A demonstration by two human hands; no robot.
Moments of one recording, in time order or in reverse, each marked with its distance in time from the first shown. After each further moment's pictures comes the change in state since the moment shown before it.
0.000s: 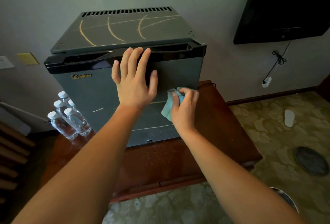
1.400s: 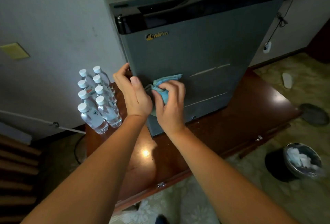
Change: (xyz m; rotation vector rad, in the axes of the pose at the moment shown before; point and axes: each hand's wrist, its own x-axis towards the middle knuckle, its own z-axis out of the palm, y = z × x) left_hand -0.107 -0.209 0.005 -0.947 -0.071 -0.447; right_hand -0.141 -0.082 0.210 0.064 0.177 -0.295
